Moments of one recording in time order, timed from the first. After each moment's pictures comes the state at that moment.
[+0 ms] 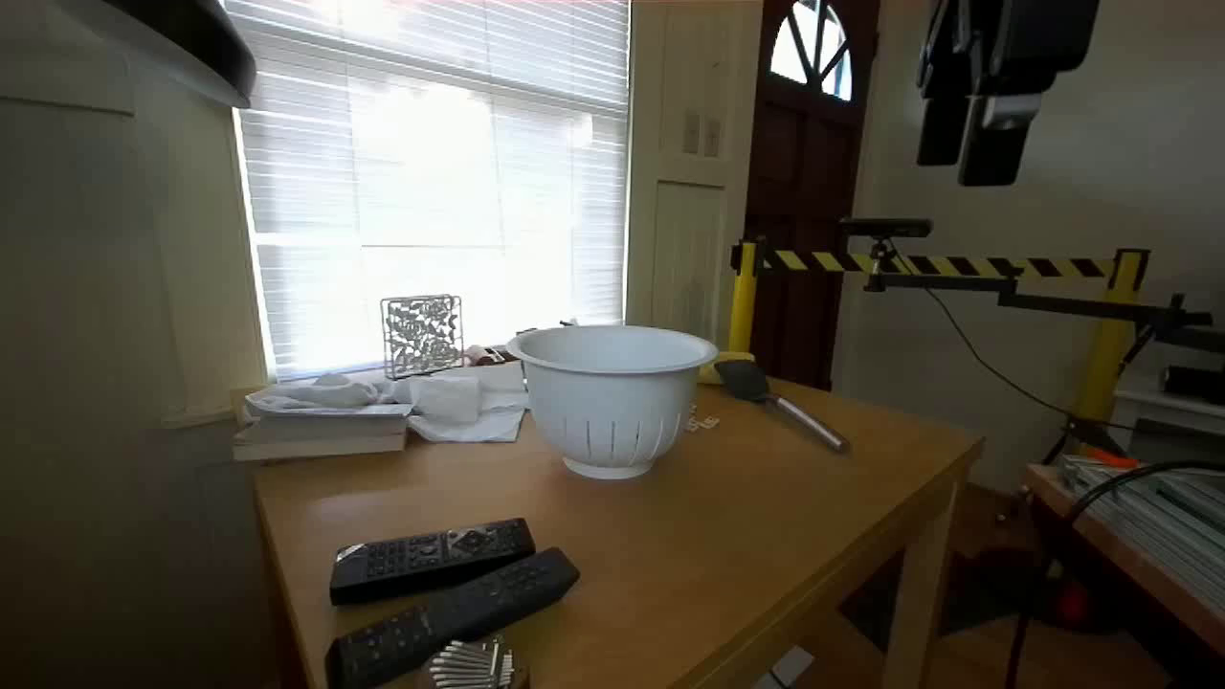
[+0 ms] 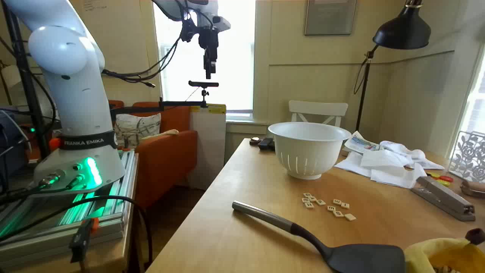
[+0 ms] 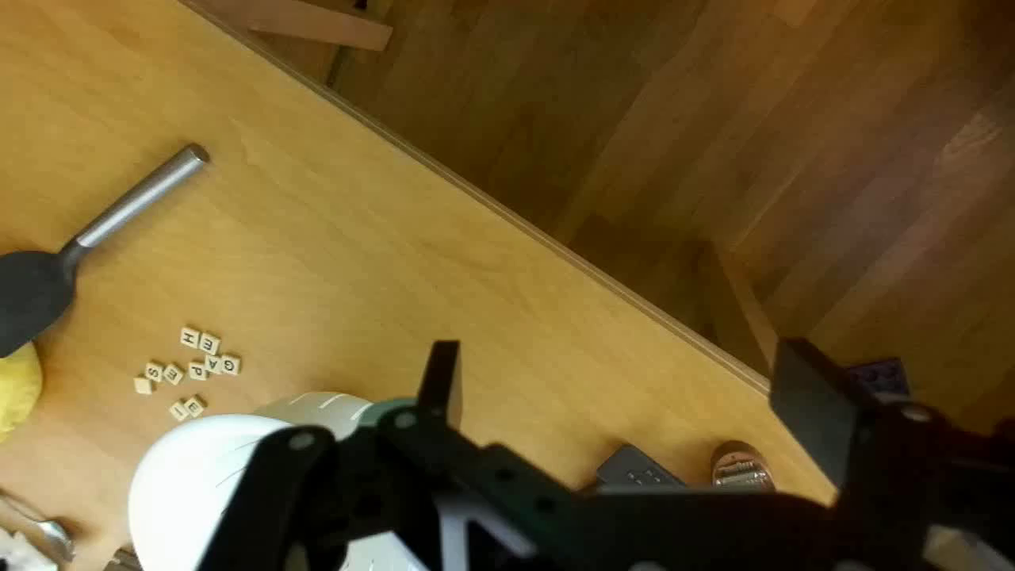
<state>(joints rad) 0.02 -0.38 0.36 -2.36 -0.08 1.90 0.47</state>
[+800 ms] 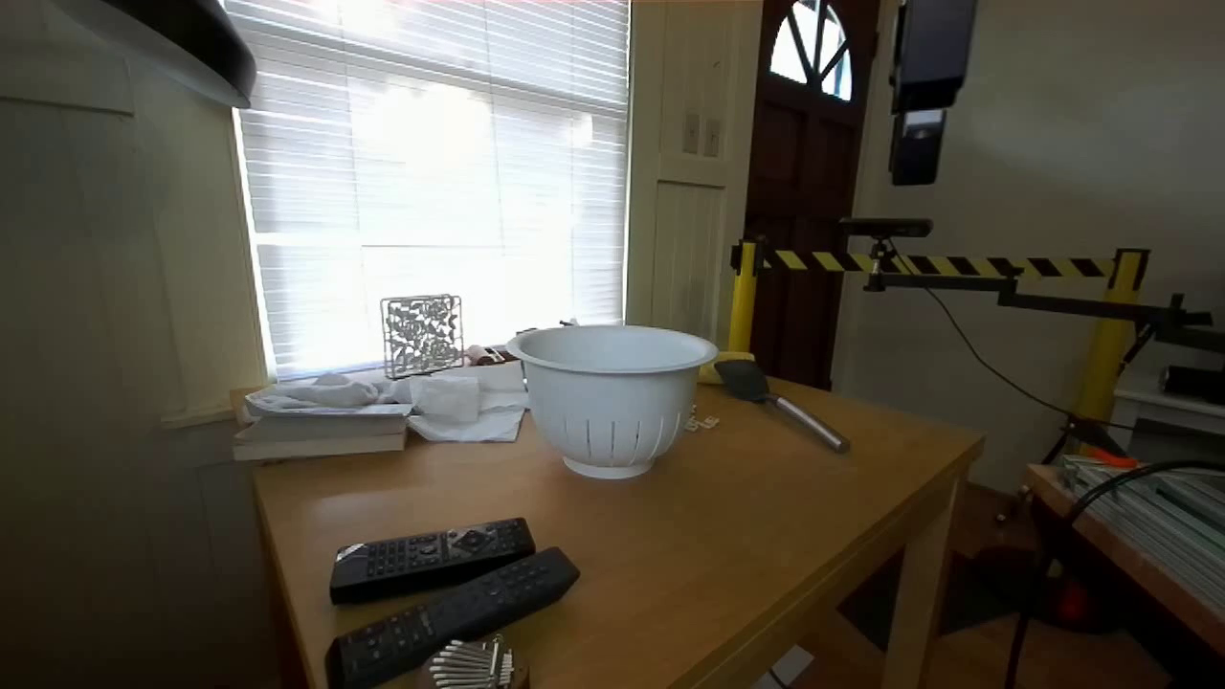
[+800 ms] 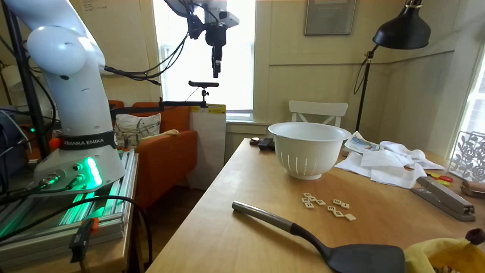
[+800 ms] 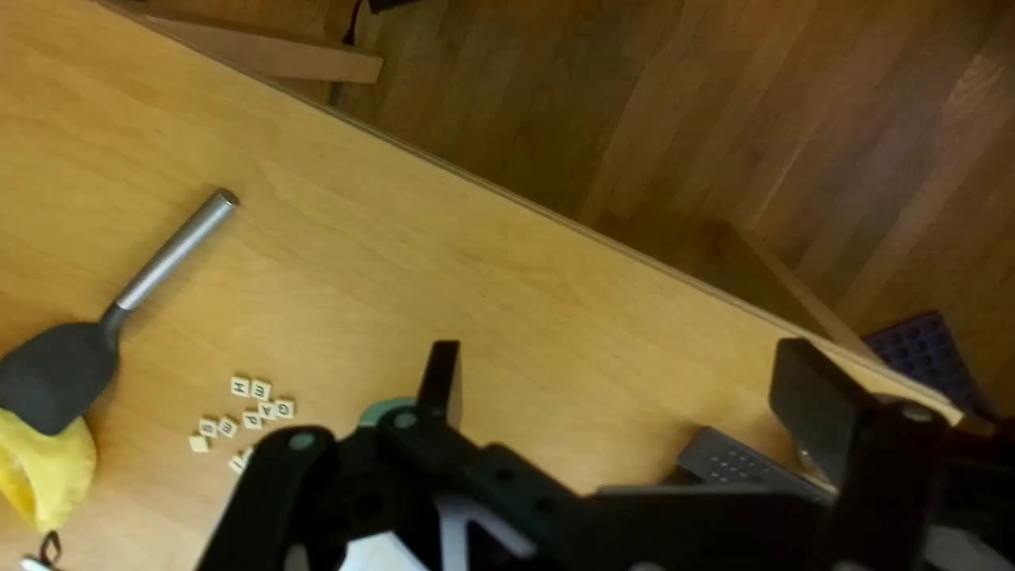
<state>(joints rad) -0.01 -0.38 0.24 -2.37 -0.08 1.90 0.50</state>
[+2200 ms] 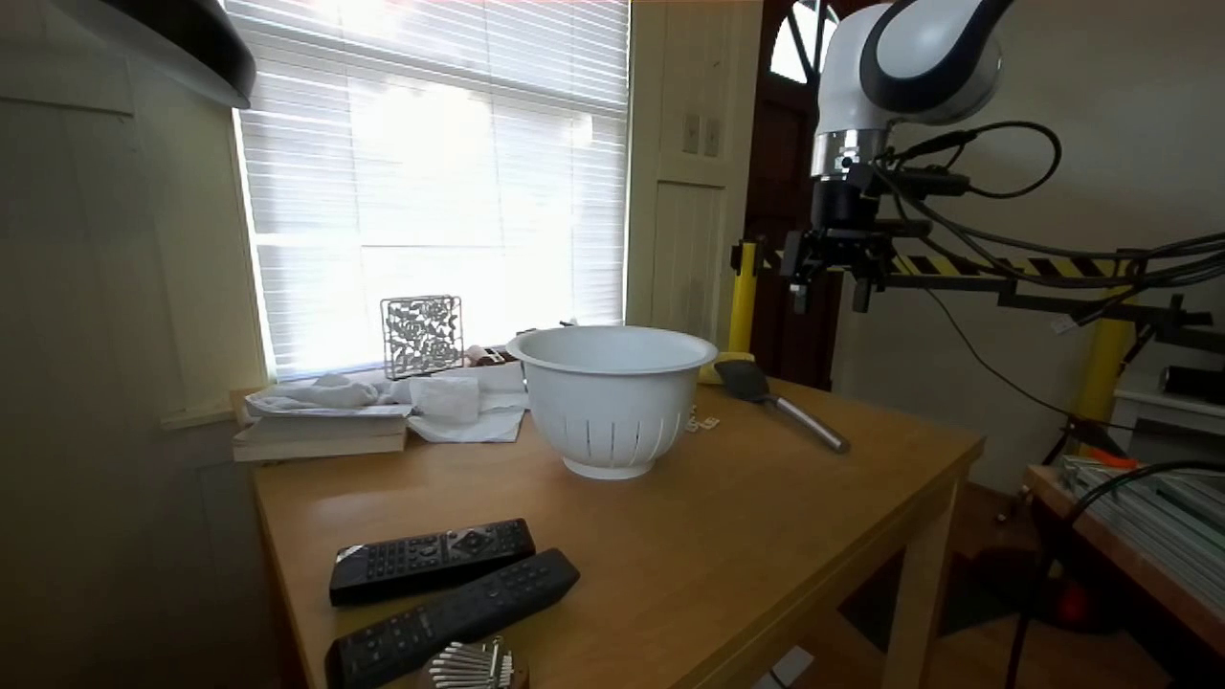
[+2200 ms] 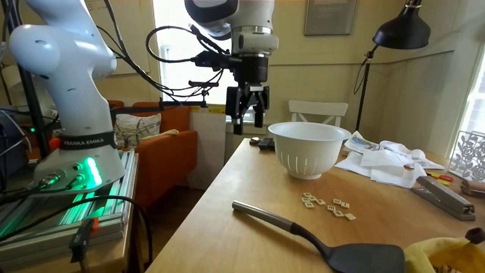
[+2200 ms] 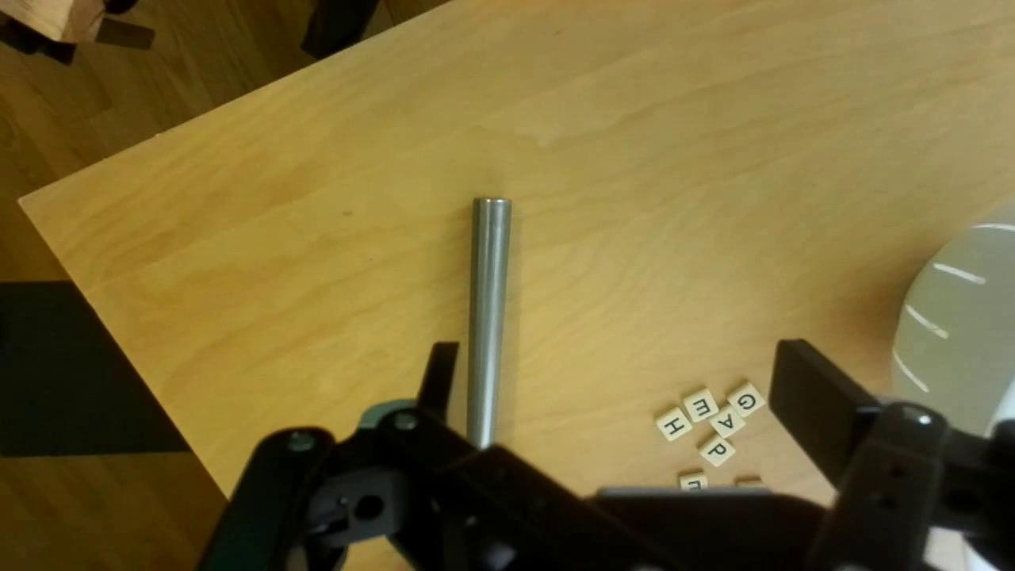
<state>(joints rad) -0.36 -0.14 -0.23 -2.52 -0.07 2.39 0.49</state>
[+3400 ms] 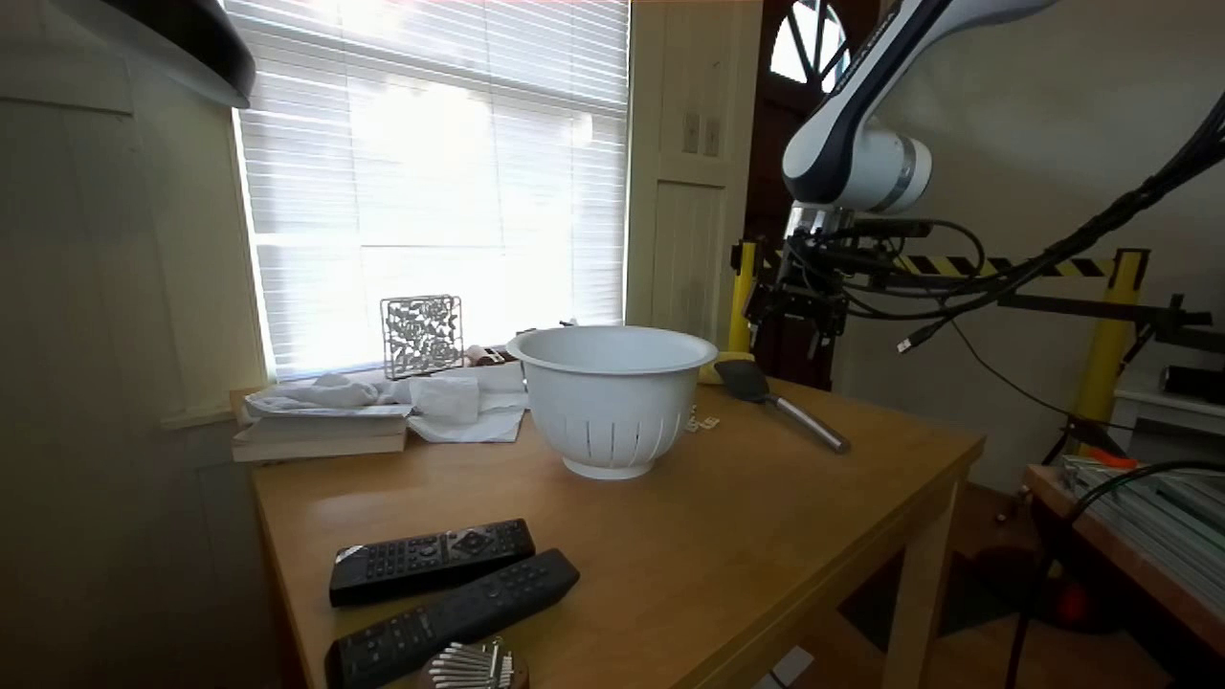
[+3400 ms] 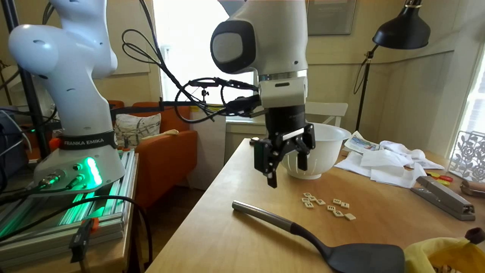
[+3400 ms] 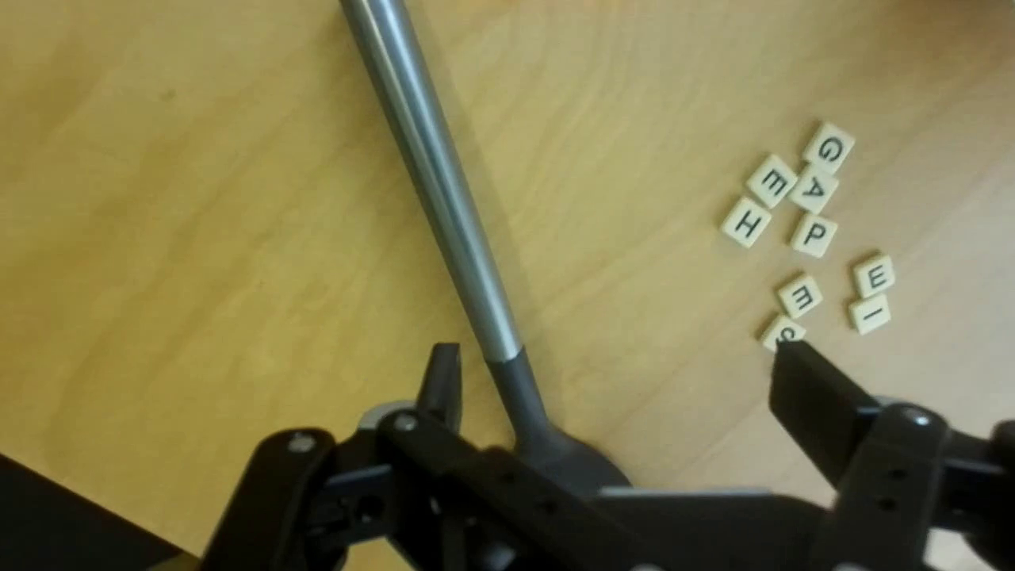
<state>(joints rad) -0.39 0.26 -0.33 -2.32 0.39 2.67 0.36</state>
